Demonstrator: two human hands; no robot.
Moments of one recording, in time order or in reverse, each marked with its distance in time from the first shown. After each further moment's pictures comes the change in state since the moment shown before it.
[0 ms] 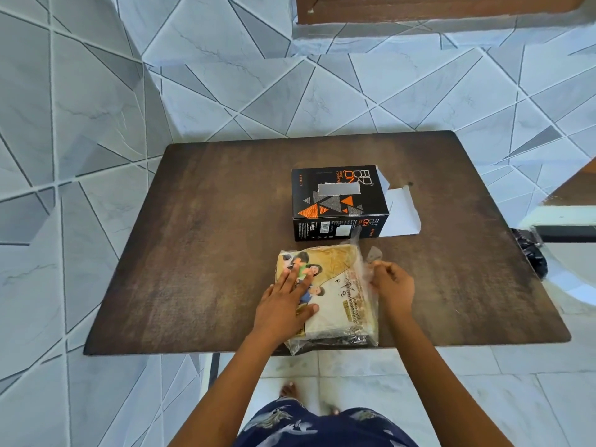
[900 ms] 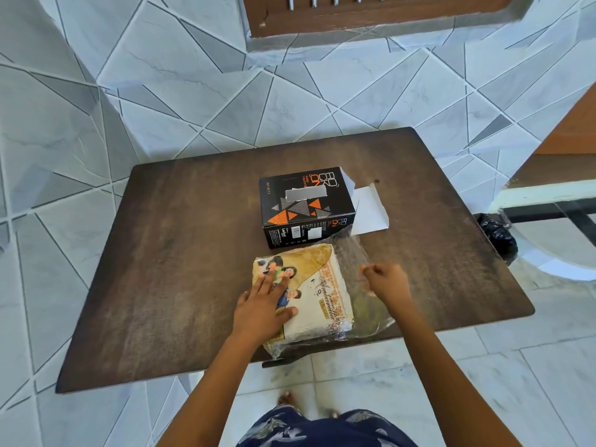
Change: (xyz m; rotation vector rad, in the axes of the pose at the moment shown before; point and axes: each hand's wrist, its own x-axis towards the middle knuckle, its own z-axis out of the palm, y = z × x) left_hand 0.005 0.010 -0.017 0.080 -0.049 -0.036; right_hand 0.016 -0.012 -0.048 -0.361 -0.182 -0.052
